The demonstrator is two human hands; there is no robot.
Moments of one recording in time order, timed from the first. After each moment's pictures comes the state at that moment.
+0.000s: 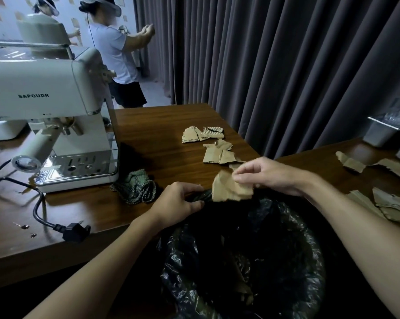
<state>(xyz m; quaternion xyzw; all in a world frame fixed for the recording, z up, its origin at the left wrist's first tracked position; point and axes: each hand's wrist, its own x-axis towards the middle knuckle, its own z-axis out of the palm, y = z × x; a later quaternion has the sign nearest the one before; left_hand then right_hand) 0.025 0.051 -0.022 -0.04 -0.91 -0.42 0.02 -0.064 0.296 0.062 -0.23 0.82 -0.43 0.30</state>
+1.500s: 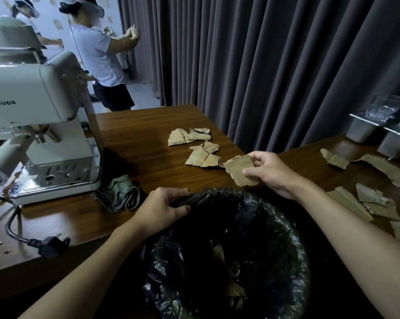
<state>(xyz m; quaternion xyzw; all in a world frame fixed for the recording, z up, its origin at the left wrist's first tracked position) 0.023 0.048 -0.027 -0.03 -0.89 -0.46 0.00 -0.081 0.321 0.040 -0.11 0.81 -0.57 0.12</state>
